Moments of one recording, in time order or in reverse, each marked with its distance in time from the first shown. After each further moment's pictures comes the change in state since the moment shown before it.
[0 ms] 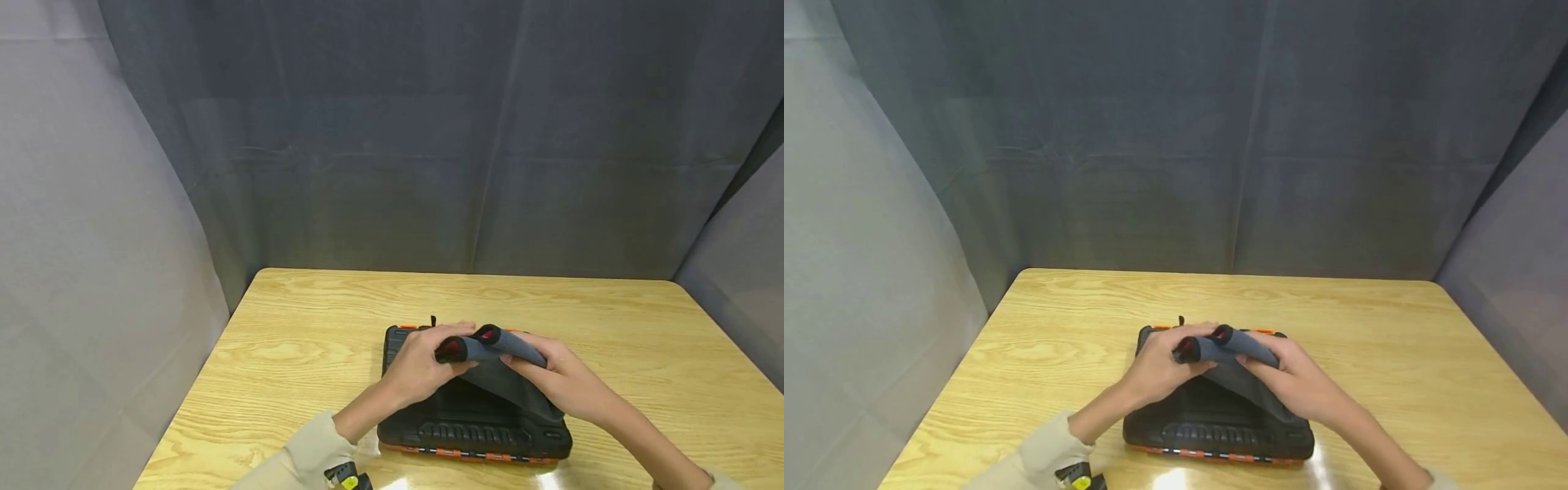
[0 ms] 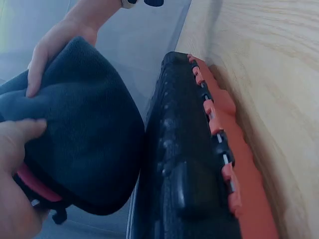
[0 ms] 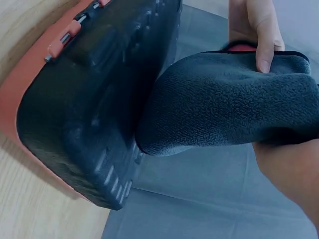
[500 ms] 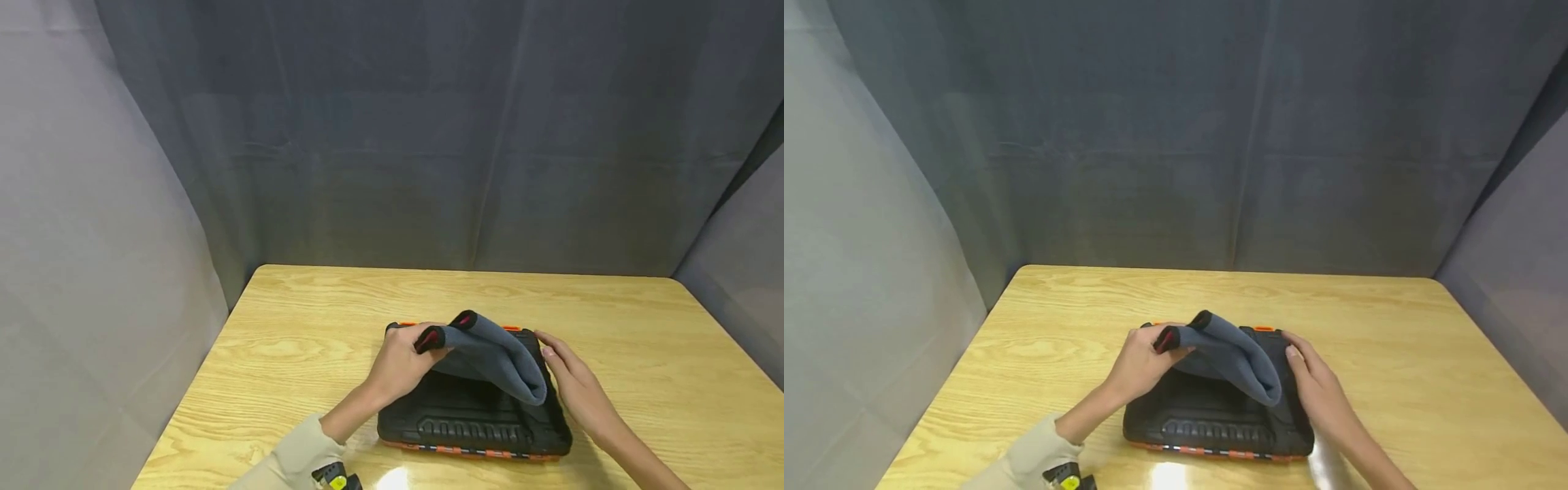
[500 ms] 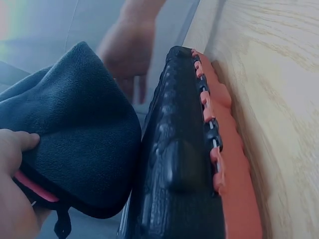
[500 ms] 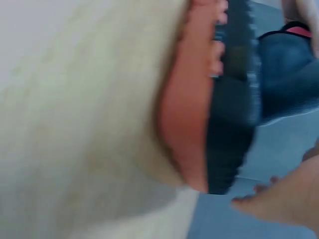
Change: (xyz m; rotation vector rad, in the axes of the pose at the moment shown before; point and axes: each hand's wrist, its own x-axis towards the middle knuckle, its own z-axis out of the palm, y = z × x) left_hand -0.011 -0.010 -0.012 0.005 0.125 0.027; right_hand -0.038 0.050 0.006 -0.088 0.228 0.449
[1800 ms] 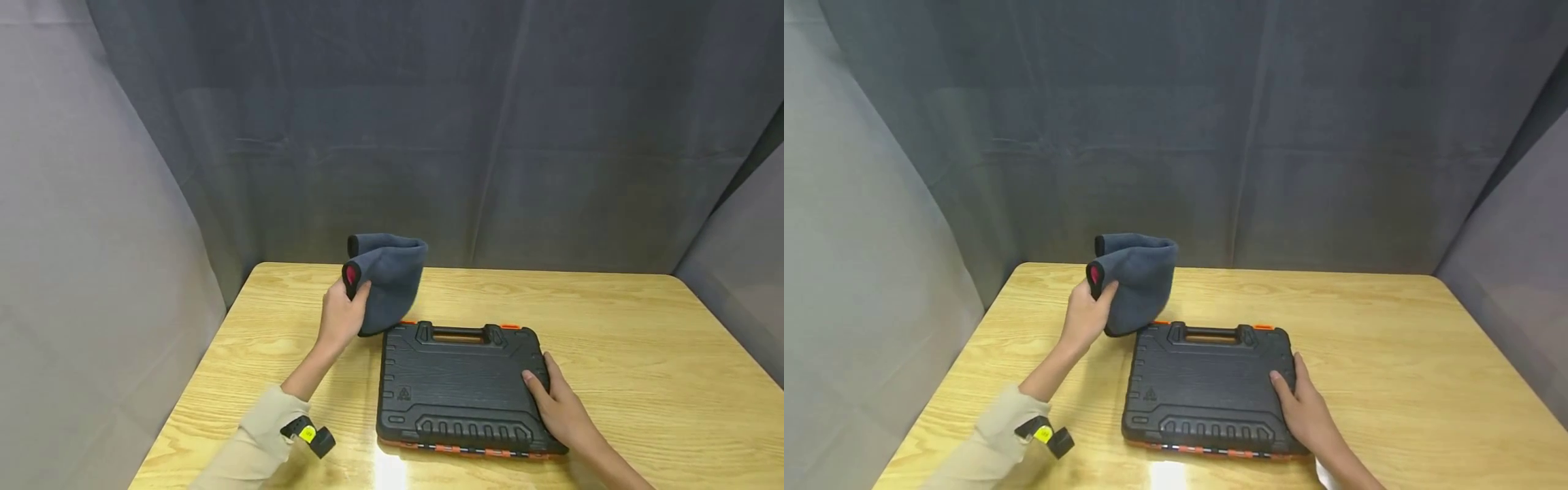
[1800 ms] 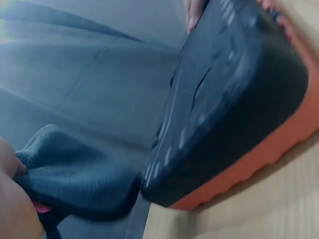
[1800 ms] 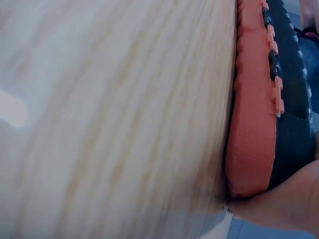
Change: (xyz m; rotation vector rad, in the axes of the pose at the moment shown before) left_hand 0.018 -0.041 -0.069 0.077 0.372 -0.372; right_hand -0.004 0.036 0.030 -0.144 -0.004 0.262
